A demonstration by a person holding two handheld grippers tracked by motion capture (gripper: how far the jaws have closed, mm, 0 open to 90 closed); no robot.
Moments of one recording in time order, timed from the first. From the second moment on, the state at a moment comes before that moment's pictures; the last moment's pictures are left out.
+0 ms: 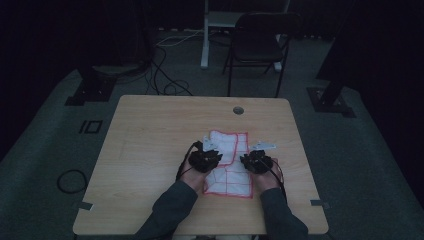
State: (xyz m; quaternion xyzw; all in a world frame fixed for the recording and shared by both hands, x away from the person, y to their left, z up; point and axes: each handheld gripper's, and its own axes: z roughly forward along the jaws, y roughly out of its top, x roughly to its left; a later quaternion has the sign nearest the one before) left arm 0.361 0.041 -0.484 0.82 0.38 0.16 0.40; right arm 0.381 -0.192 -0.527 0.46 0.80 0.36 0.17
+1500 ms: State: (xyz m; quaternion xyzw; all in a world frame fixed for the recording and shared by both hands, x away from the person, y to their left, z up) left arm 0.316 0.063 -0.509 0.81 0.39 0.08 0.42; right arm 0.427 -0.162 -0.530 0.47 0.79 0.35 0.17
